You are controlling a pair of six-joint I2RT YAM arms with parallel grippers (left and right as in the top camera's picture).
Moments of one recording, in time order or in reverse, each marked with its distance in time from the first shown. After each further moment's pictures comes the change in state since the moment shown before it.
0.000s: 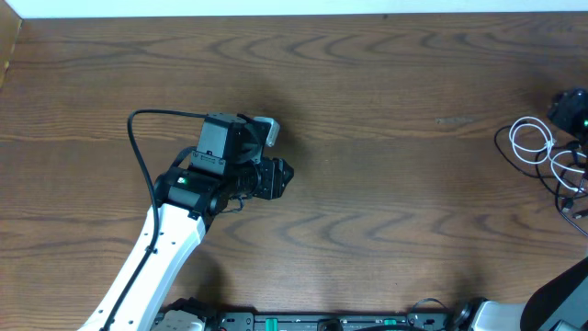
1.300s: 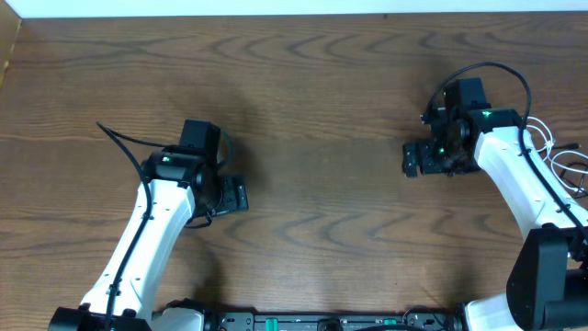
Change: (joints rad) left arm 0.182 0.125 0.000 -0.377 -0.341 -0.156; right arm 0.620 0.124 0.000 -0.581 0.155 -0.159
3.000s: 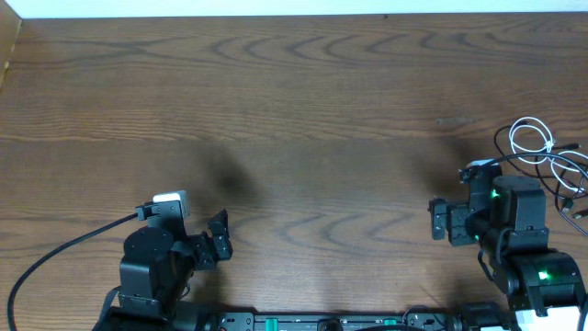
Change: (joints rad) left arm -0.031 -0.954 -0.262 0.115 -0.058 0.056; right arm 0.000 -0.916 -0.444 0.037 0.092 -0.021
